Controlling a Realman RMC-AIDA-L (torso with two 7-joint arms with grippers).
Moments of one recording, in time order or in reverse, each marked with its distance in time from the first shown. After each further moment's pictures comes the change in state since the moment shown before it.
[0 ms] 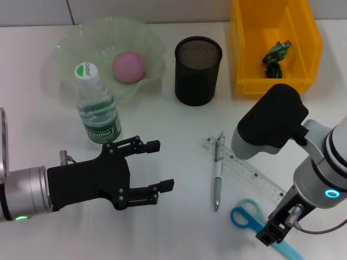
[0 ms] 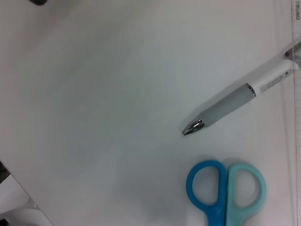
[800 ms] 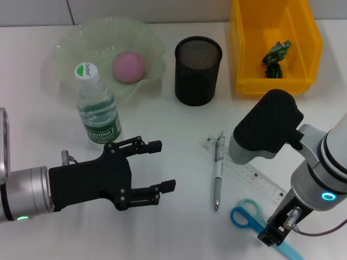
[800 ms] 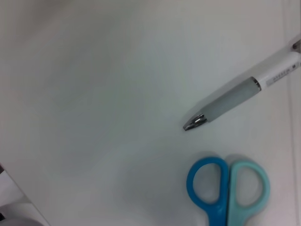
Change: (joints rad) left arm -0.002 -0.003 0.001 -0.001 0.000 0.002 0.000; right arm 0.009 -0.001 -0.024 0.035 -0.004 0.021 -0.001
